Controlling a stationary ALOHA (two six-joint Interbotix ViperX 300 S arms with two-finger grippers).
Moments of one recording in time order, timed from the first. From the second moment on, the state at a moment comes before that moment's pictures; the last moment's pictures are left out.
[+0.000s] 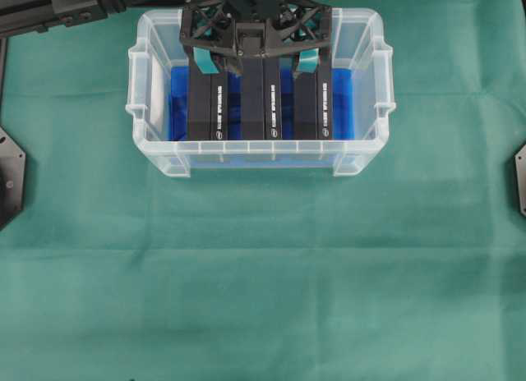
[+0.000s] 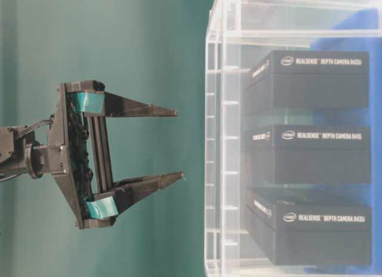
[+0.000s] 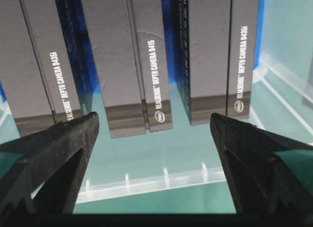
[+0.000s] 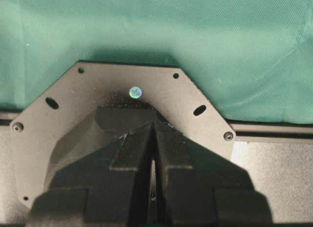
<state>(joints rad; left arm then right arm) 0.23 0.29 -0.37 0.02 1.43 -1.28 -0.01 -1.02 0.99 -0.05 1.47 0.07</state>
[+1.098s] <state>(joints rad) 0.23 0.29 -0.16 0.03 1.23 -1.29 -0.01 -1.02 0.99 -0.05 1.47 0.07</state>
